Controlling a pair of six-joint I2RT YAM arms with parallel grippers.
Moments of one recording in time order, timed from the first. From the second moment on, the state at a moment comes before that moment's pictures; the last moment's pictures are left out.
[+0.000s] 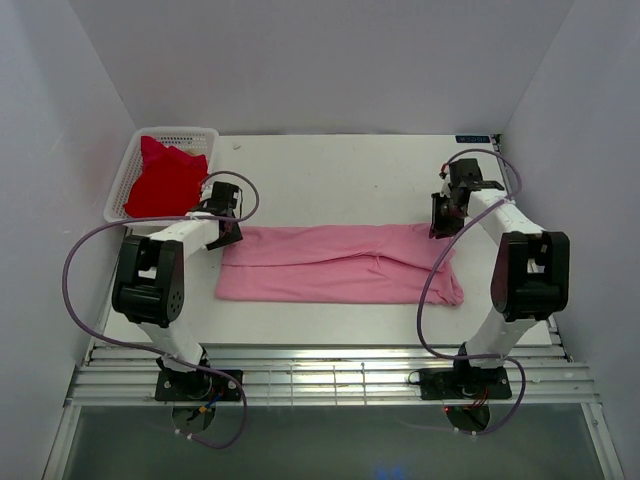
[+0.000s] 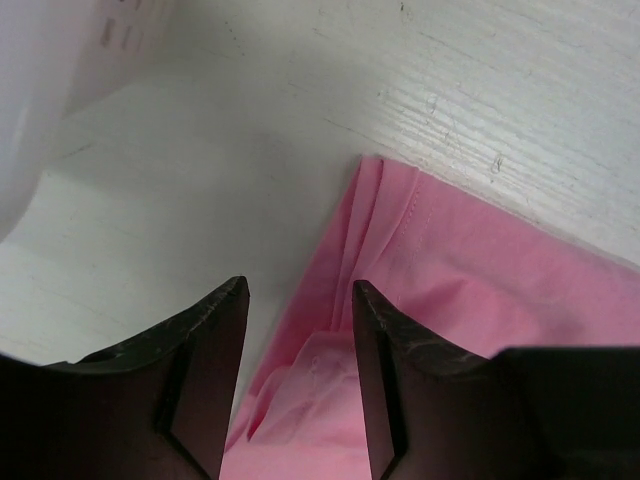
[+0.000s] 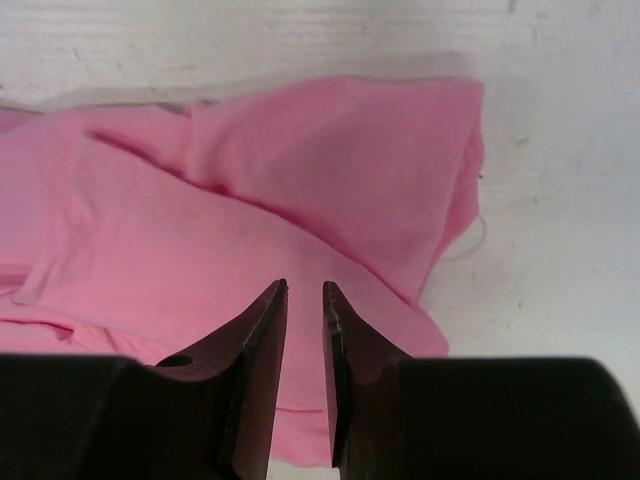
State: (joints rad) left arm -0.18 1.71 1.03 -0.37 -0.40 -0.45; right arm 0.06 1.70 1.21 -0.67 -0.08 0.11
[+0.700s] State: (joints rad) left arm -0.19 1.86 1.19 -0.35 -0.40 -0.45; right arm 0.09 2.00 1.54 -0.63 -0.32 0.10
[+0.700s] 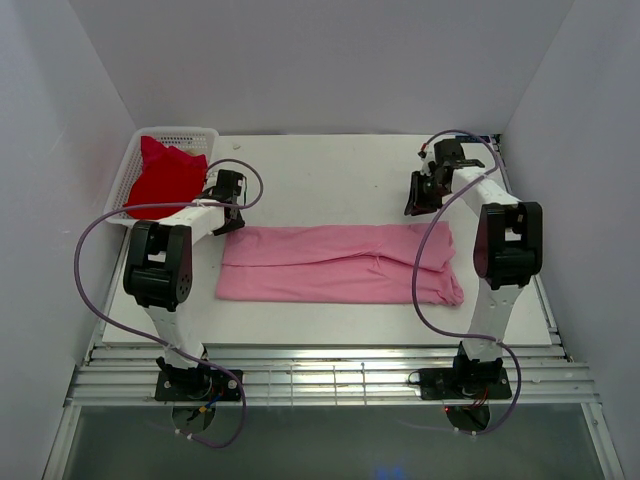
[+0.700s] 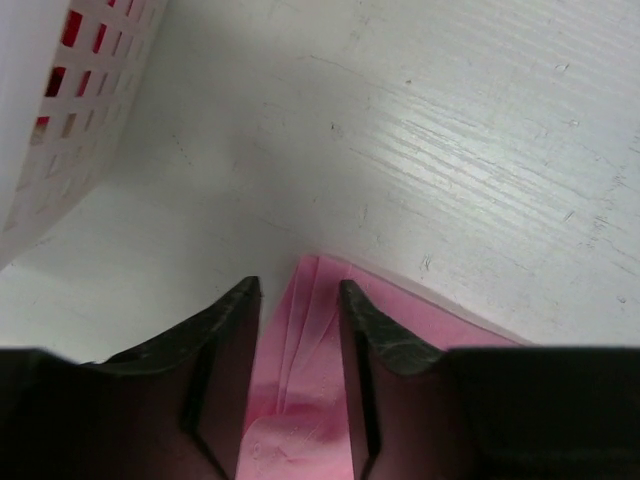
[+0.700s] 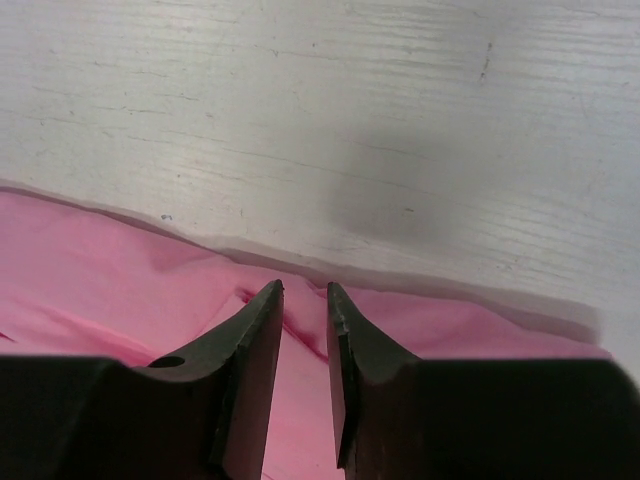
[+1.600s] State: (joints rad) left arm -0.19 1.86 1.19 -0.37 -0.41 -0.45; right arm 0.19 2.06 1.51 -0.67 -0.30 0.09
